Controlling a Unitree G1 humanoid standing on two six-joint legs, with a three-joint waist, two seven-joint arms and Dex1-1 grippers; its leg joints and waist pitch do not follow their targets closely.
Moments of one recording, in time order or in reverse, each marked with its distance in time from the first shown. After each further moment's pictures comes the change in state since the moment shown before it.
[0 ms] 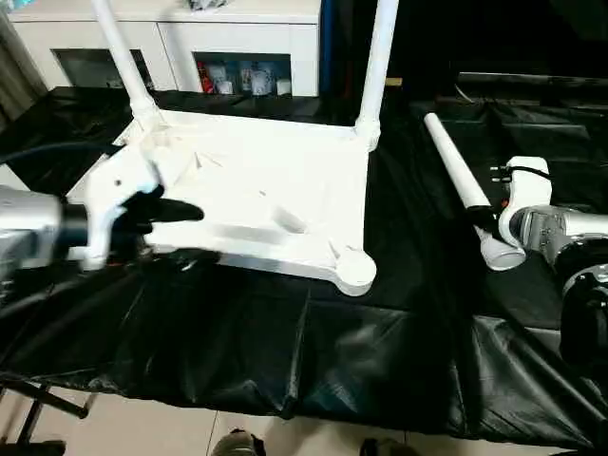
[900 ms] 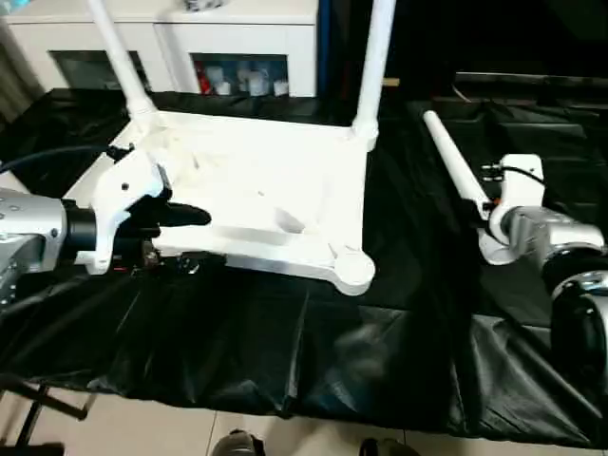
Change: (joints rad) left arm 0.055 0.093 0.034 -0.080 -0.013 0.061 -0.095; right arm 0.006 0.027 0.041 -0.001 0.004 -0.046 -0.029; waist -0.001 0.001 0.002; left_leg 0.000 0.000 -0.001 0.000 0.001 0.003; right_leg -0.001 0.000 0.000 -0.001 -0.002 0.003
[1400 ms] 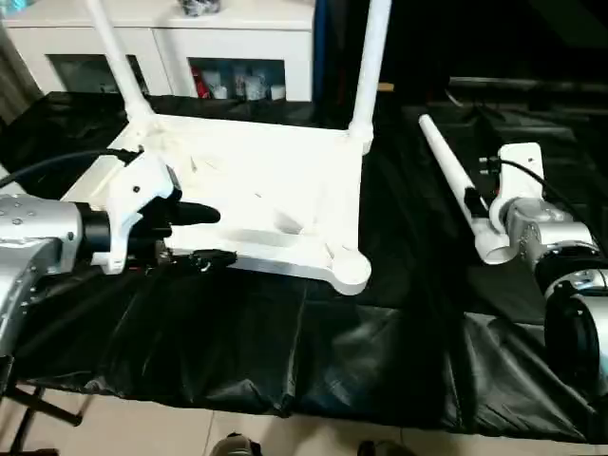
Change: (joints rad) left arm 0.000 -0.074 -0.001 0.000 0.042 -0.011 0.023; right arm 0.019 0.024 0.042 0.012 -0.022 -0.154 -0.143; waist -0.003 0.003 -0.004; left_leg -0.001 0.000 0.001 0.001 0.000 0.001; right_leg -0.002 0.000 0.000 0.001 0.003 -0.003
